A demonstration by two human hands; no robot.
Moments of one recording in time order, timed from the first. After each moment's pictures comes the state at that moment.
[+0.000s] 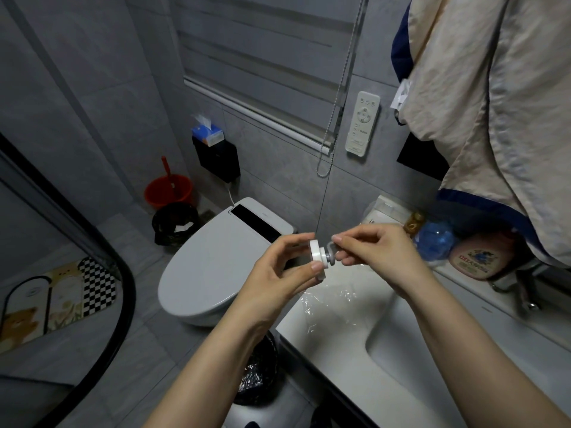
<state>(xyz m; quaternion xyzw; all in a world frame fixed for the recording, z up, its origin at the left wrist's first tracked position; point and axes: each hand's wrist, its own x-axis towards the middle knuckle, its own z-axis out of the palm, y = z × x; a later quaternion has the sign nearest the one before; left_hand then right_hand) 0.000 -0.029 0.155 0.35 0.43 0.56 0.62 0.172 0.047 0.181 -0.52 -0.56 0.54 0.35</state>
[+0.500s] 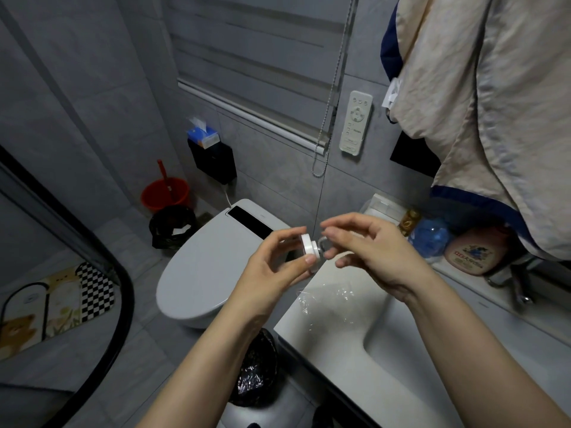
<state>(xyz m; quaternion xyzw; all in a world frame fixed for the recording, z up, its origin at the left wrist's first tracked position) -0.001 -0.025 0.159 0.37 0.45 0.56 0.59 0.168 0.034 0.200 -0.43 -0.52 0.64 0.37</state>
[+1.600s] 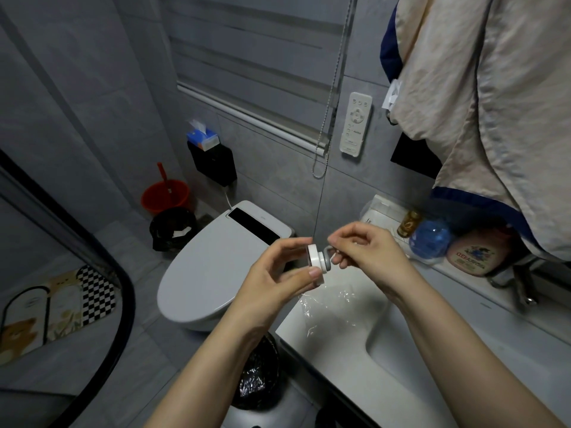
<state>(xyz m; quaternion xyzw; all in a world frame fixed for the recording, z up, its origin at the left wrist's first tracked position) -0.002 -0.031 0.156 0.36 0.43 0.55 0.62 0.165 0.046 0.175 -0.52 -0.54 0.56 0.36</state>
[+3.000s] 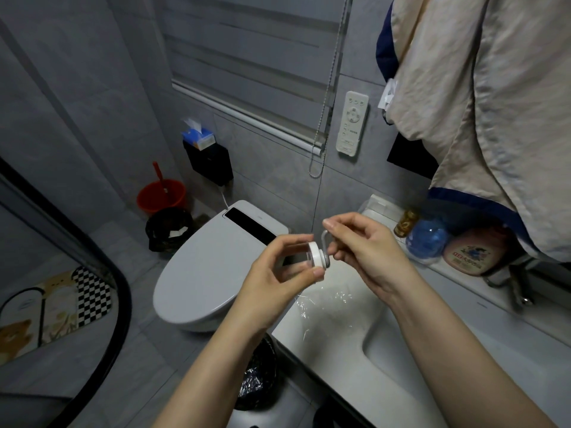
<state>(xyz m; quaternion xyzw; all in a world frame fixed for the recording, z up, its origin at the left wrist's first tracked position) 0.005 -0.022 0.163 0.45 0.47 0.53 0.54 0.157 0.044 0.193 -0.47 -0.46 0.62 0.42</state>
